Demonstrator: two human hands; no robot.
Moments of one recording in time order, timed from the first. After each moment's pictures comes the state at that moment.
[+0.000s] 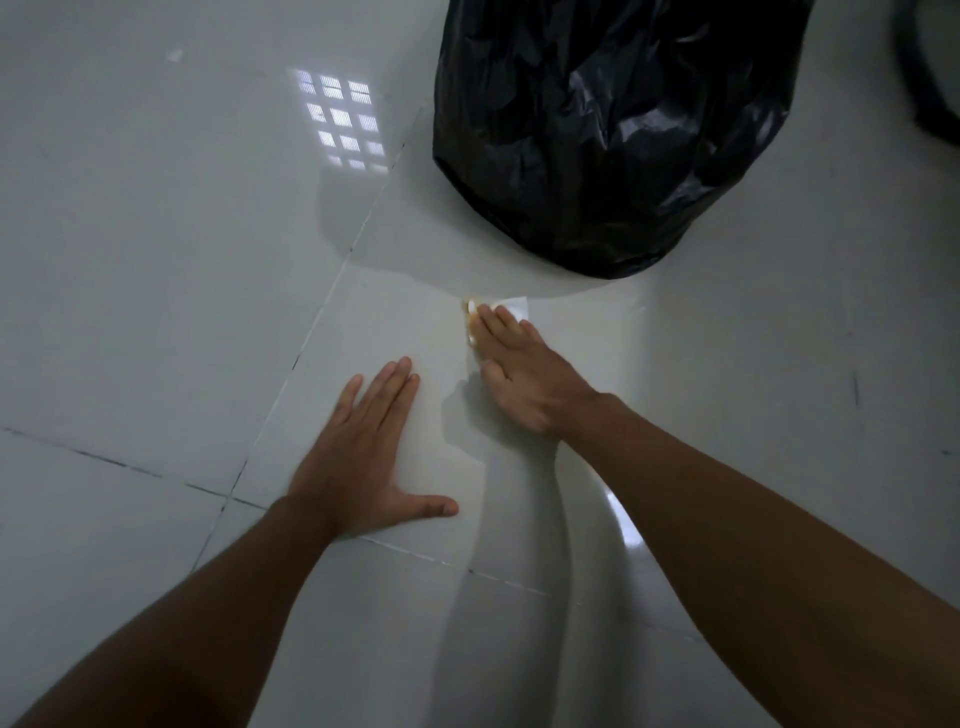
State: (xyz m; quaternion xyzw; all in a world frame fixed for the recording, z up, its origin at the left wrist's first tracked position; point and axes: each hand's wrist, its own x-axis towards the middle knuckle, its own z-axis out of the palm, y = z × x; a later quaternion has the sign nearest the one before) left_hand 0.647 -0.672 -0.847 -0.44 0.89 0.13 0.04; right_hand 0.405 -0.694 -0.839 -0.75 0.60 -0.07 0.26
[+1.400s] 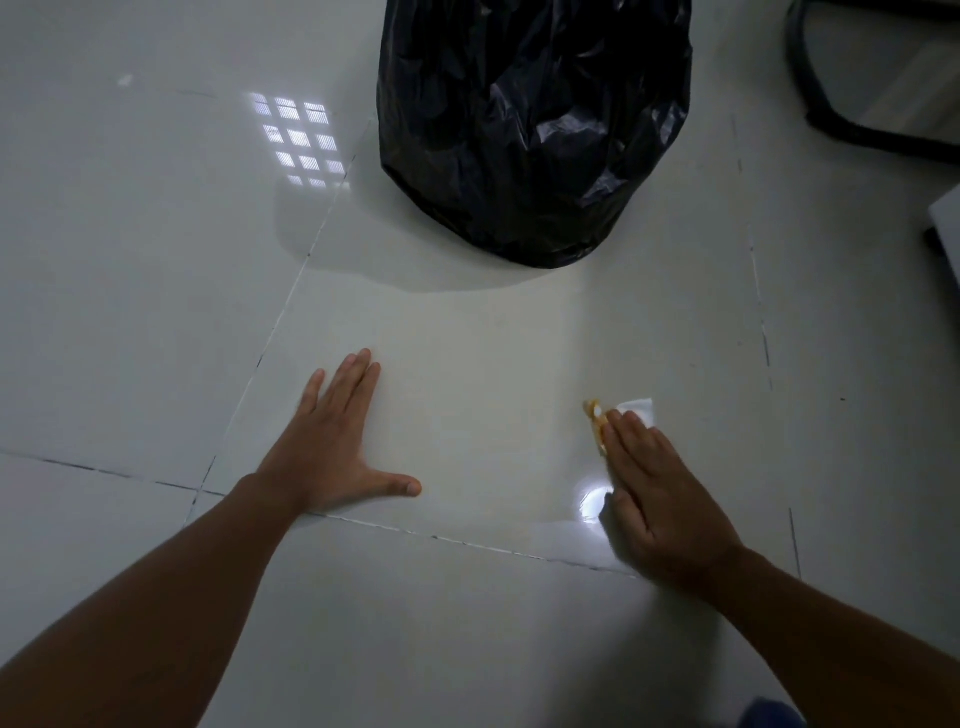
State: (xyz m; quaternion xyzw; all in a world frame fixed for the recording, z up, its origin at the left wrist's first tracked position) left_hand 0.643 -0.670 -0.844 -0.45 0.88 0.17 0.05; right_hand 0.299 -0.480 -0.860 -0.71 0.68 -0.11 0.15
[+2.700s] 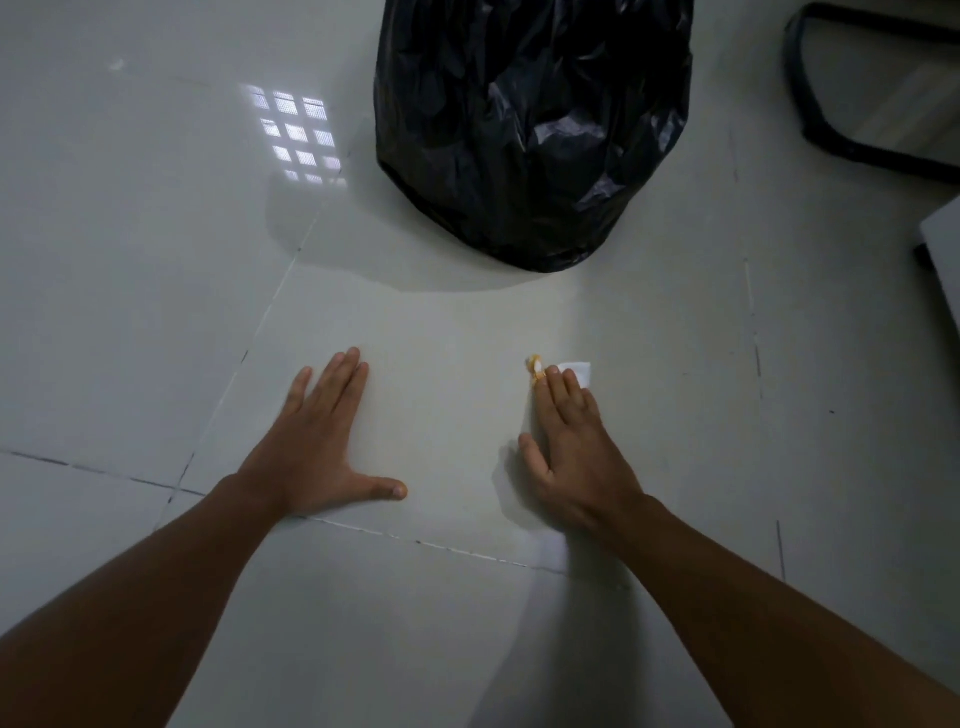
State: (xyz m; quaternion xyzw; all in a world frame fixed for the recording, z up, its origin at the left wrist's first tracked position) left_hand 0.643 -0.670 -0.848 -0.44 0.88 0.14 0.05; right_hand 0.354 -0.555 -0.850 -0.67 0.71 -0.10 0.18
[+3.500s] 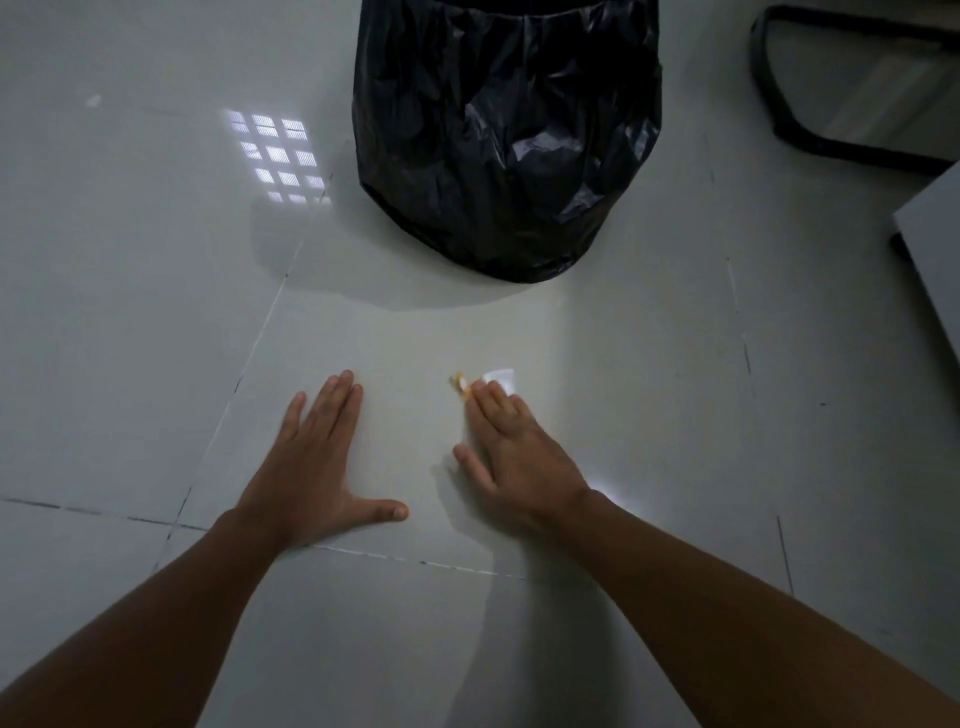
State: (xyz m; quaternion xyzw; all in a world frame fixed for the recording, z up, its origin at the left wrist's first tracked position) left_hand 0.646 -0.670 -0.851 -0.43 0.89 0.13 0.04; right_hand 0.396 -0.583 -0.845 -0.72 0.66 -0.09 0.18
